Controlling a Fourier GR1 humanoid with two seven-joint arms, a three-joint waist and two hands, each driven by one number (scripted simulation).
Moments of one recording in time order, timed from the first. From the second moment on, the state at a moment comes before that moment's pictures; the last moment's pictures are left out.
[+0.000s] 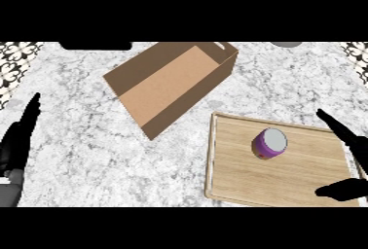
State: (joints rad) left arm -0.10 0.51 -0.02 -1.34 -0.05 0.24 0.09; right arm 0.03 -0.73 0.16 -1.54 0.19 0.04 -0.14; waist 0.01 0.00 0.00
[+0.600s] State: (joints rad) left arm -0.09 0.49 0.02 -1.33 -0.08 0.21 0.06; right arm -0.20 -0.69 0.27 -1.52 0.29 0.33 0.22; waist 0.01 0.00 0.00
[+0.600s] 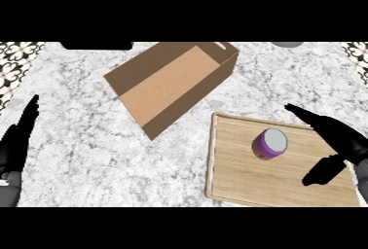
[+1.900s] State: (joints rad) left arm -0.09 0.39 0.14 -1.33 -0.19 0.12 0.05; right arm -0.22 -0.40 0.17 -1.62 0.50 0.55 0.27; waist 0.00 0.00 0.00
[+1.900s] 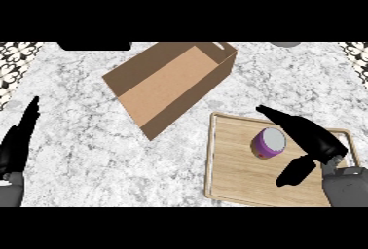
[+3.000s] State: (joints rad) left arm -0.11 0.37 0.19 -1.33 -0.23 0.08 0.05; right arm -0.29 -0.29 0.21 -1.38 0.86 0.27 0.20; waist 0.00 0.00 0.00
